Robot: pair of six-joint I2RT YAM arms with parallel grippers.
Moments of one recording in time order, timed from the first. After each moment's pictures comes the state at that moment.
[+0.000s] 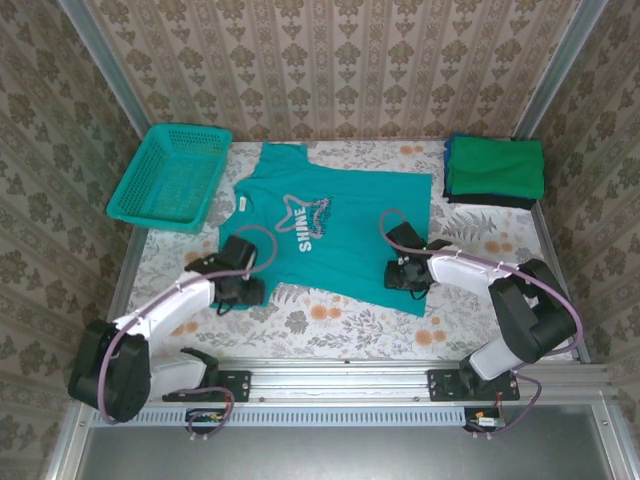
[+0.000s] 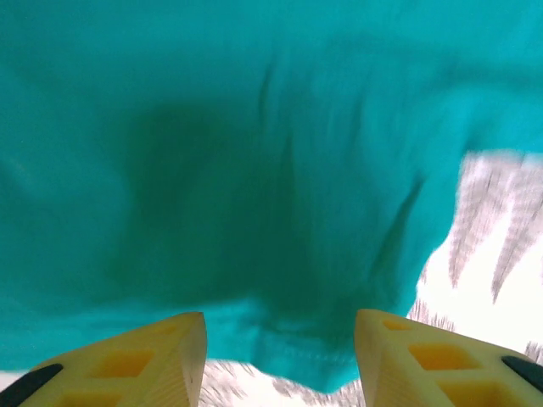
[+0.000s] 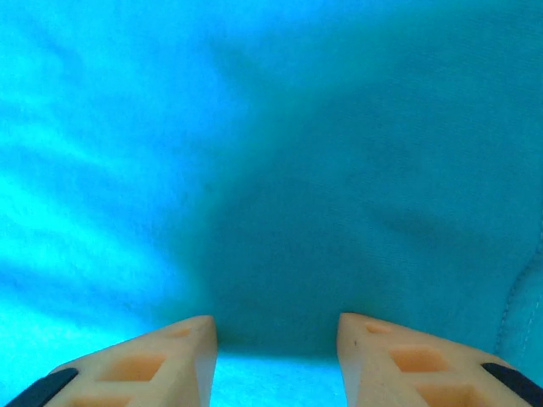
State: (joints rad) left arm -0.49 1.16 0.58 -0.70 0.00 -0.41; right arm 0.45 1.53 0.77 -0.52 0.04 0.57
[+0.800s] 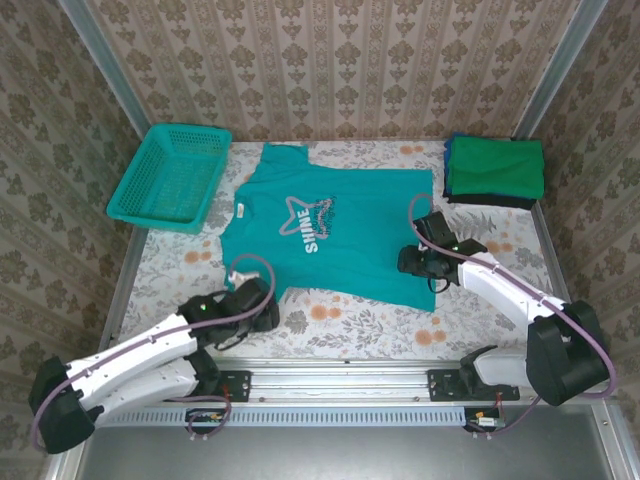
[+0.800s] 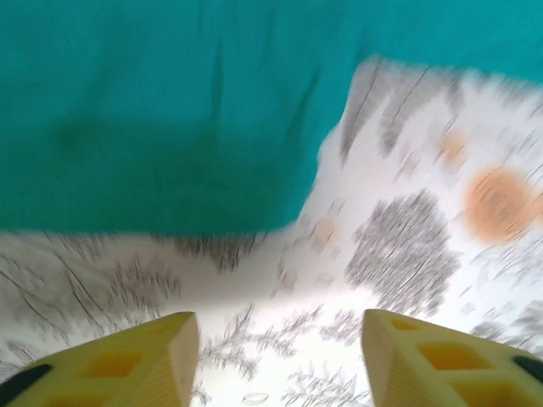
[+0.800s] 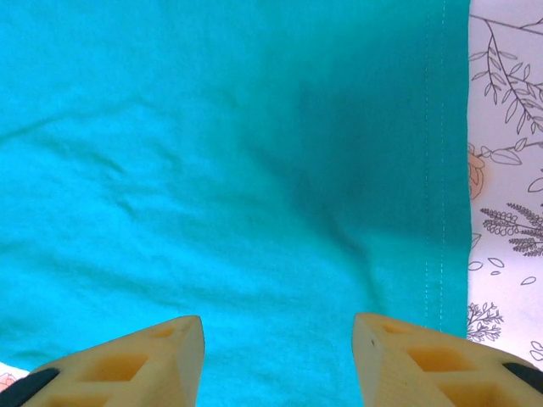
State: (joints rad) left arm -0.94 0.84 0.58 -0.83 -0.24 -0.88; right arm 0.35 1.28 0.76 -0.56 0.04 0.52
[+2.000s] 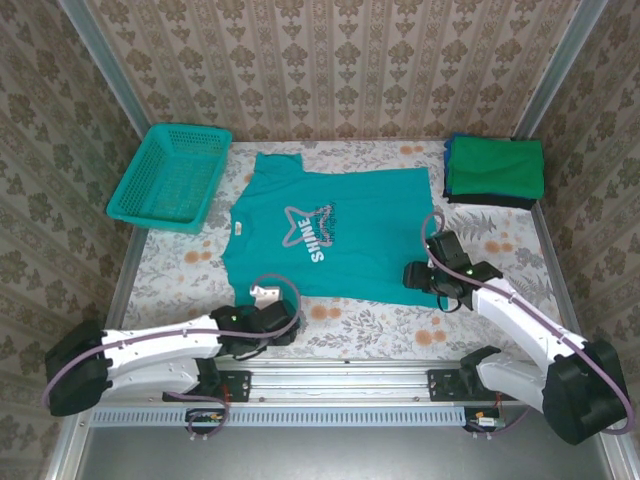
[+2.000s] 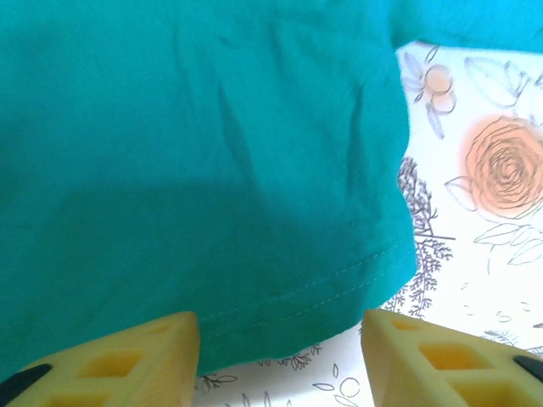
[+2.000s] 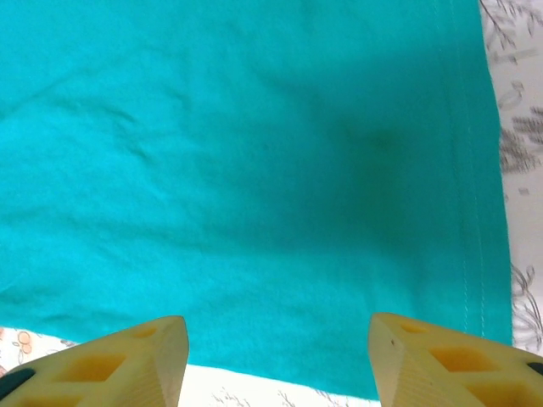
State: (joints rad) left arm -1.18 1.00 0.44 -0.62 -0.29 -1.07; right arm 0.34 1.06 0.60 -0.58 0.02 0.53
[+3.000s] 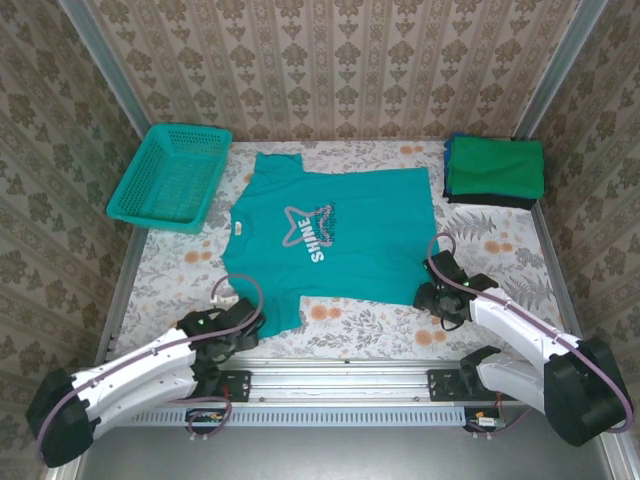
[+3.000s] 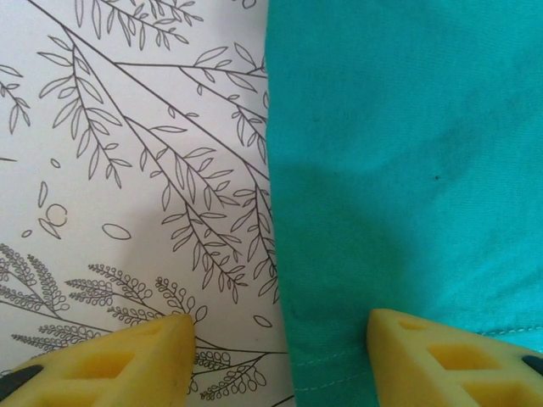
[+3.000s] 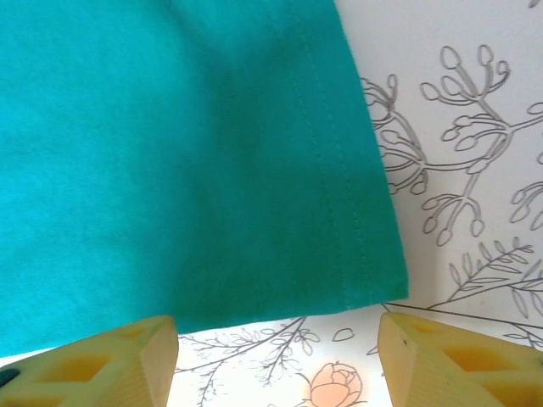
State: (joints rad) left arm -0.92 0.76 0.31 -0.89 -0.27 -1.01; right arm 0.37 1.06 0.48 -0.68 0.11 0.76
